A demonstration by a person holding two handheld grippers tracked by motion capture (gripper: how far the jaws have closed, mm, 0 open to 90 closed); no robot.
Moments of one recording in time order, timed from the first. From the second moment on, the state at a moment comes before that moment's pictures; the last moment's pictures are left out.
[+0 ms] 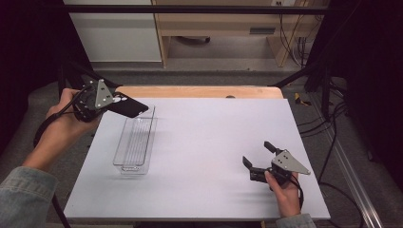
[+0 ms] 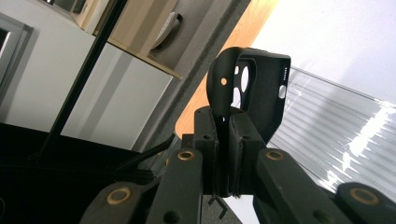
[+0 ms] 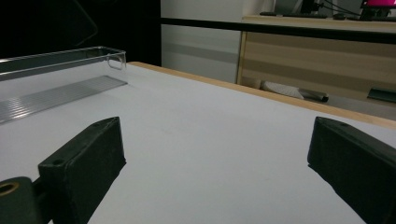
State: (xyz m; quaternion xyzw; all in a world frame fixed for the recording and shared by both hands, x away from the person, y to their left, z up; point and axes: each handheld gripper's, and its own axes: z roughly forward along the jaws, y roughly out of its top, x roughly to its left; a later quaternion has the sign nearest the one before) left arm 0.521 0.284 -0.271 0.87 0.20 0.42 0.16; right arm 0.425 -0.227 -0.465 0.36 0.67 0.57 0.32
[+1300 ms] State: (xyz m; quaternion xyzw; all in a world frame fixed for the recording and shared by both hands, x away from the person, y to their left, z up) left arm 0.564 0.259 -0.298 0.89 0.16 0.41 0.11; right arm 0.426 -0.230 -0.468 0.36 0.66 0.57 0.33
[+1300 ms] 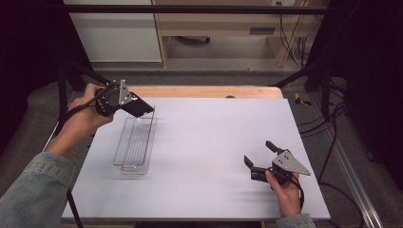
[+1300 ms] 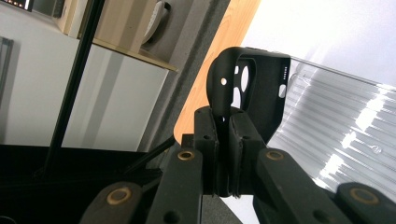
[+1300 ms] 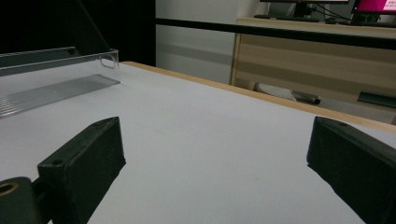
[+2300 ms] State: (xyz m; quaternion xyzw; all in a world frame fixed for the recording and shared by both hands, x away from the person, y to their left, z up) left arm 0.575 0.258 -0.311 0.90 0.14 0.41 0.07; right arm 0.426 -0.230 -0.468 0.36 0.67 0.57 0.33
